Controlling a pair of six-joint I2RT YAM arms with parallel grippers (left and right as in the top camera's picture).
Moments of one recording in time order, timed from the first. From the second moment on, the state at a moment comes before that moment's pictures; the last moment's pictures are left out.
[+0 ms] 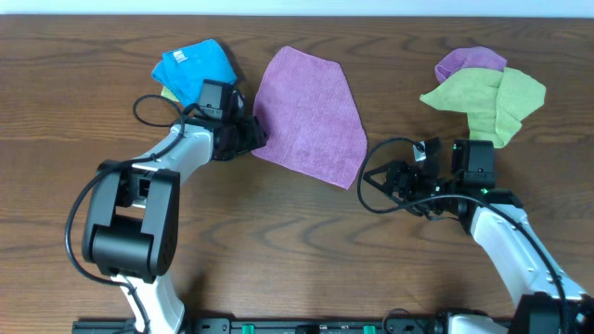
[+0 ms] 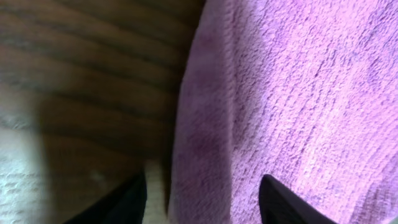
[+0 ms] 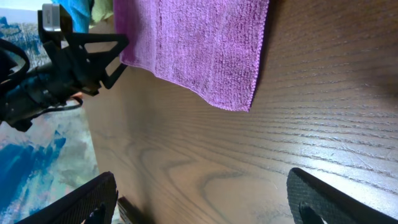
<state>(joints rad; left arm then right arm) -0.21 1.96 1.14 -0.30 0.35 -0.51 -0.04 1.38 0.66 -0.38 -0.81 0.49</state>
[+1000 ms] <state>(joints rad) -0.18 1.96 1.16 -0.50 0.39 -0.41 0.17 1.54 0.52 0.09 -0.54 0.75</state>
